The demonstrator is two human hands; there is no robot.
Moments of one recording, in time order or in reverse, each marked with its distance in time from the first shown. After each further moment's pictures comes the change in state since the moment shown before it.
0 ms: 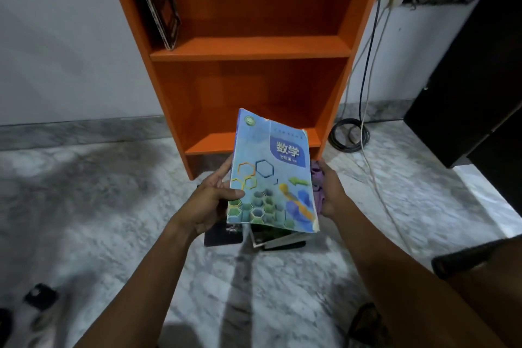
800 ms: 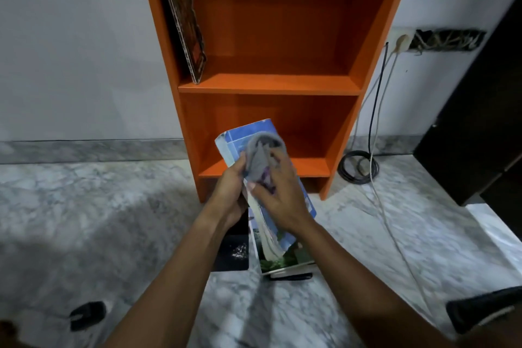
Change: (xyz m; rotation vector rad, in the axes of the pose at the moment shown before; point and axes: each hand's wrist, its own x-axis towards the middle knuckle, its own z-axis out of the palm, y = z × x) left_hand 0.017 0.063 0.052 -0.262 0.252 0.143; right_hand -0.071 0.006 0.124 -1.019 -0.204 -1.092
